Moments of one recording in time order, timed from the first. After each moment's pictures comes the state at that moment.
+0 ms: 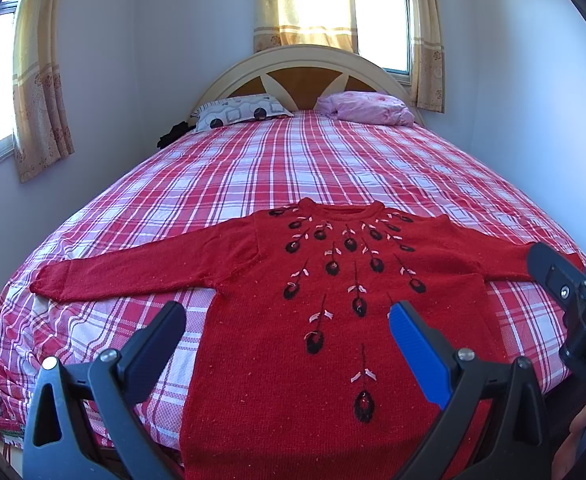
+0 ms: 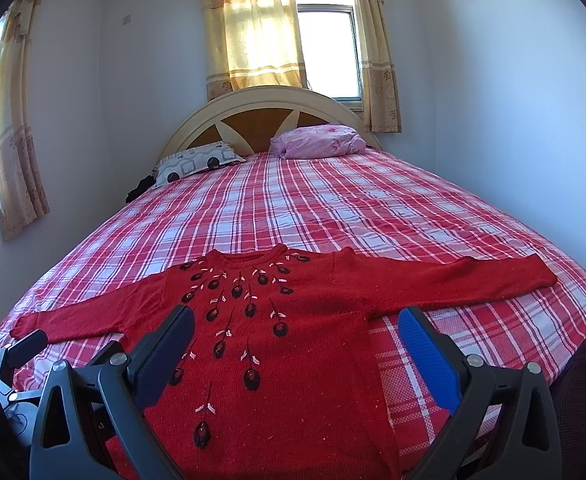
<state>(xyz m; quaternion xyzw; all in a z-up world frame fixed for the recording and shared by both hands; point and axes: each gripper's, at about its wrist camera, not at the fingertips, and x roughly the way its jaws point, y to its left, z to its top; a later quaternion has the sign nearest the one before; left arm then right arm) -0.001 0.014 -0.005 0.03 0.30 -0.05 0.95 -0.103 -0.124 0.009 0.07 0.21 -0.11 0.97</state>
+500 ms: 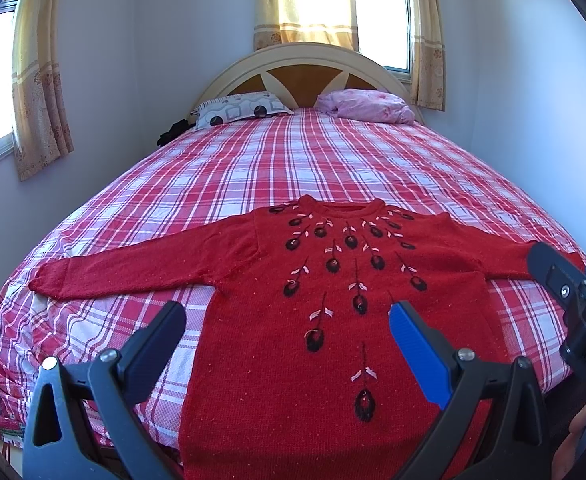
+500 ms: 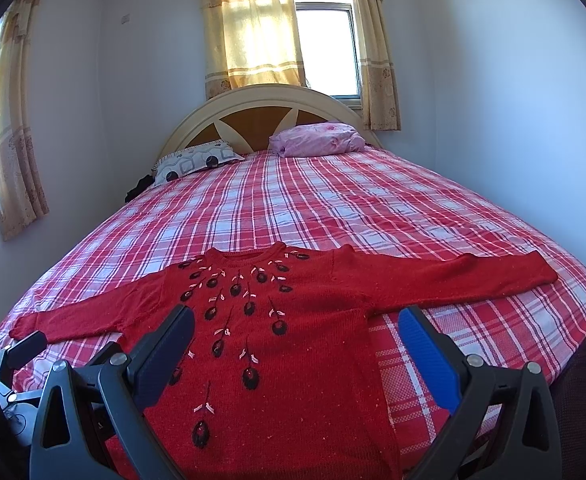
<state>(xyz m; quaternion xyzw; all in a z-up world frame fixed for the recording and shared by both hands) -0.001 0.016 -0.008 0.03 0.30 -0.05 0.95 -0.101 -0.125 0.004 0.08 0.22 -0.11 0.97</state>
